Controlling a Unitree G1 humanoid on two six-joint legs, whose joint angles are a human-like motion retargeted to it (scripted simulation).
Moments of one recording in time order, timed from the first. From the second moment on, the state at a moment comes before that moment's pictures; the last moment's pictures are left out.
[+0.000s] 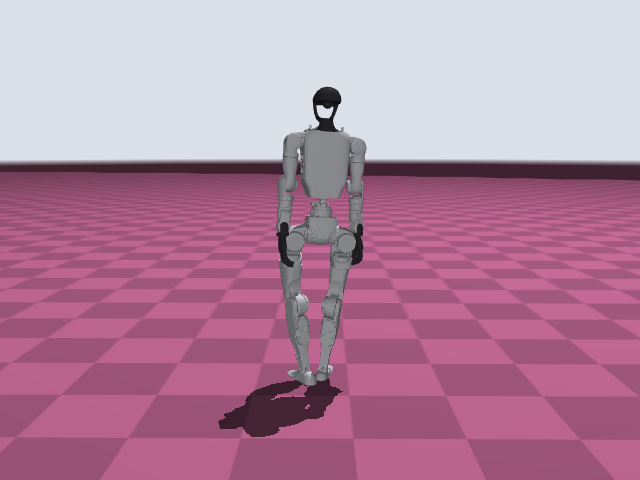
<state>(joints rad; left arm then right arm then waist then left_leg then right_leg) 0.04 0.05 0.32 1.55 0.36 0.17 -0.08 -0.11 -0.08 -0.18 1.51 -0.61 0.12 0.09 0.03 -0.01 -0.01 -0.15 -0.04 0.35 0.26 -0.14 0.03 -0.10 0.00 -0.41 0.03 -0.12 -0.08</state>
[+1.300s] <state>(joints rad) -0.06 0.12 0.29 1.42 0.42 0.15 -0.14 -0.05 -0.12 -0.16 1.64 -0.64 0.12 0.07 0.01 -0.03 -0.03 -0.26 -0.16 -0.28 0.25 0.10 -0.04 -0.04 0.00 -0.22 0.12 -0.20 0.00</state>
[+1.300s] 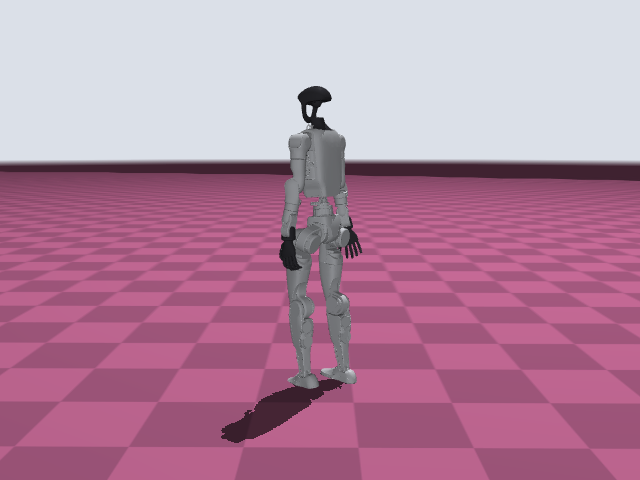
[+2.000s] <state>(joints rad) 0.11 0.05 0.61 1.64 0.14 0.19 -0.05 0.01 -0.12 -0.28 1.43 -0.55 0.04 0.08 0.09 -0.01 -0.10 -0.10 0.00 0.84 0.15 -0.25 0.08 0.17 -0.11 -1.28 0.25 0.04 0.10</state>
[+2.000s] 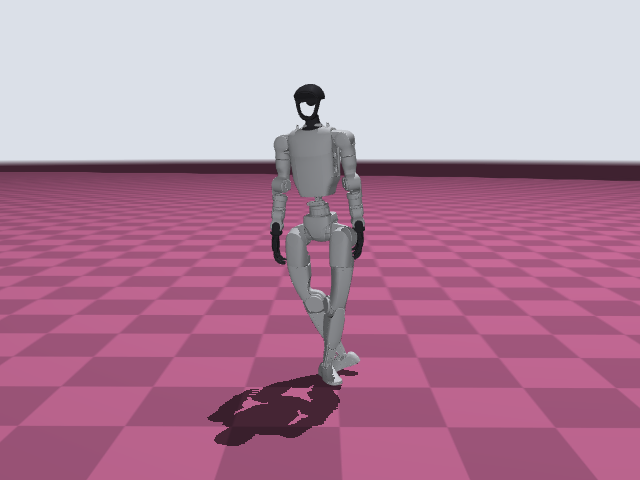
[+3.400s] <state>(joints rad) -0.02 0.08 0.19 1.42 0.55 0.12 -0.22 0.11 -0.12 -0.25 1.69 -0.62 0.17 0.01 0.03 -0.06 -0.13 -0.04 0.03 0.86 0.10 -0.07 0.01 0.09 -0.13 -1.00 -0.01 -0.19 0.13</state>
